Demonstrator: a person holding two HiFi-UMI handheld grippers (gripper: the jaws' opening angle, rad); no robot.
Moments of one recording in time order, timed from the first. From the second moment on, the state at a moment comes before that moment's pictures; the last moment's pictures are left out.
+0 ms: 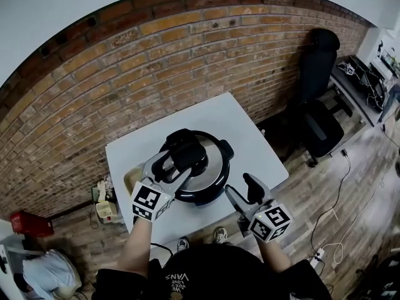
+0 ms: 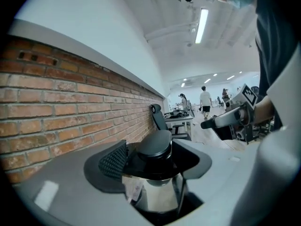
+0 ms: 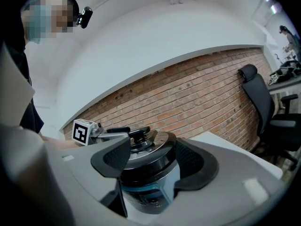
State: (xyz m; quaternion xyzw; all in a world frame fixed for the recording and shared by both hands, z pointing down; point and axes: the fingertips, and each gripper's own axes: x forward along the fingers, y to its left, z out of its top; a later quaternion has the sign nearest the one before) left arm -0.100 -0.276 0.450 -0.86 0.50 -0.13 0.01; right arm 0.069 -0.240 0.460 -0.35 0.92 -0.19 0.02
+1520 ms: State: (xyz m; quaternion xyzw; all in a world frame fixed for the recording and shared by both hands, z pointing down) left arm -0.167 -0.124 0.448 -0.89 0.46 -0.06 0.02; right arm 0.011 -0.116 0.448 -0.49 0.86 -0.13 0.04
